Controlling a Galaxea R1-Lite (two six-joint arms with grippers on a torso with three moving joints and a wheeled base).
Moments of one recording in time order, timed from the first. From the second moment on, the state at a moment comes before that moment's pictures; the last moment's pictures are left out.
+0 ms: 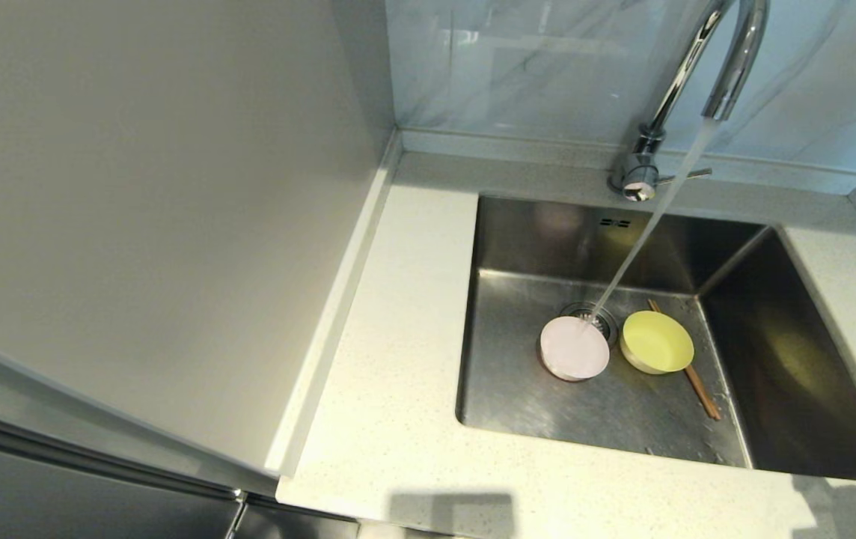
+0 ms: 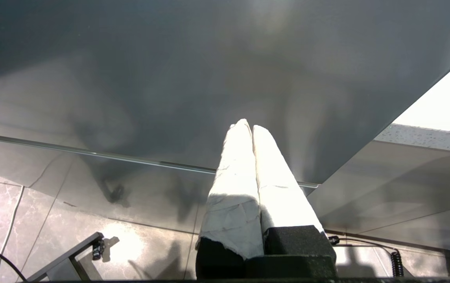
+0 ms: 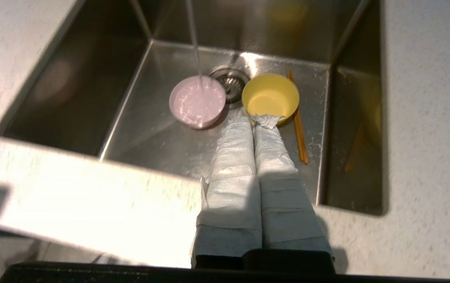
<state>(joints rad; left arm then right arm) 0.00 0.00 0.00 0.00 0.02 -0.03 -0.15 0.53 -0.28 -0.22 0.18 0.05</state>
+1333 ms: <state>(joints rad) 0.00 0.00 0.00 0.00 0.02 -0.03 0.00 0.00 -0.01 0.02 0.01 -0.03</state>
